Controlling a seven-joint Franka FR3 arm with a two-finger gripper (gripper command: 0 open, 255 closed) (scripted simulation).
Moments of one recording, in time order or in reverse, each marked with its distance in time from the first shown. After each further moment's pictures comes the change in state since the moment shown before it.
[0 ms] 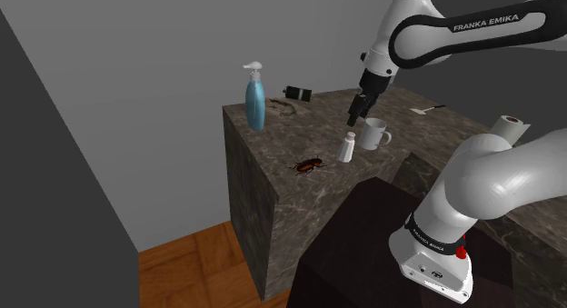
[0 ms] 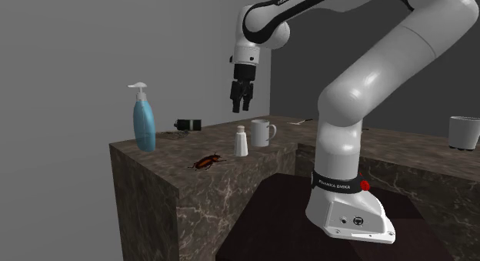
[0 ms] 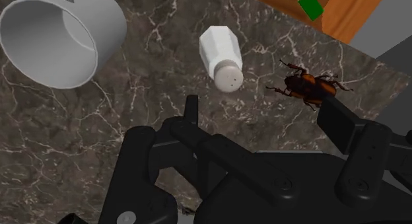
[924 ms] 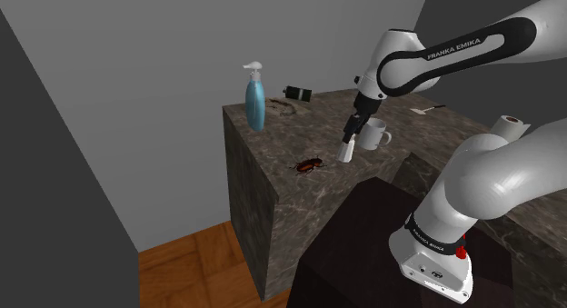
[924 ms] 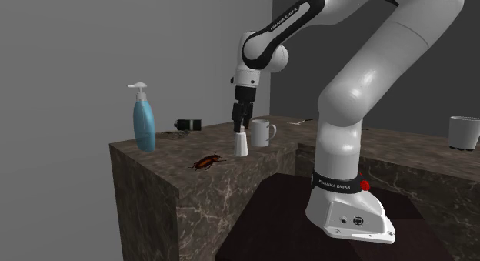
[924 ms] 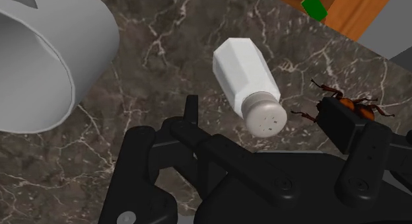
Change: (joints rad) arm 0.000 0.132 -0.097 -0.107 -0.025 0.240 -0.079
